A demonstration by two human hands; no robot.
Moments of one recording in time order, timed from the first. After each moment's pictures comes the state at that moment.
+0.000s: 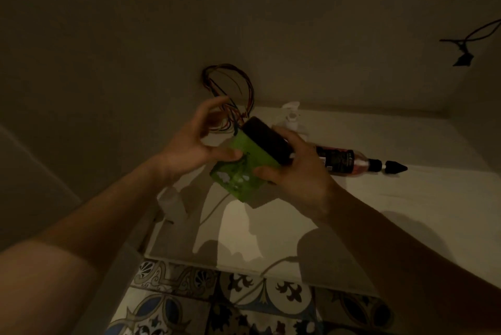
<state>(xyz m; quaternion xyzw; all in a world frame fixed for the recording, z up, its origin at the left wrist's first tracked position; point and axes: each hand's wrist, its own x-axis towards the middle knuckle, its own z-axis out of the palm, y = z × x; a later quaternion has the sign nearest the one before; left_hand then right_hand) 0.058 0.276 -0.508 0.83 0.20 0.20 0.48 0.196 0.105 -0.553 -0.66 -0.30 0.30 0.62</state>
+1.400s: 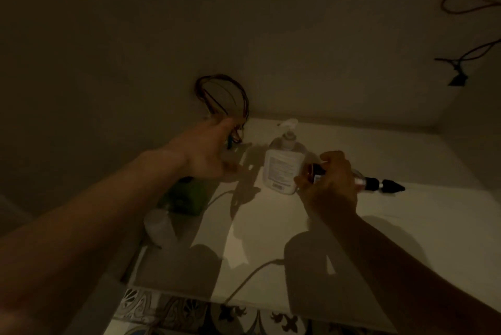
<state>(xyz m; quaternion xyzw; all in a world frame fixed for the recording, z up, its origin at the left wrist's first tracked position) 0.108 0.301 -0.490 0.98 0.17 0.04 0.12 0.247 0.096 -0.578 -0.88 -0.23 -0.02 0.42</state>
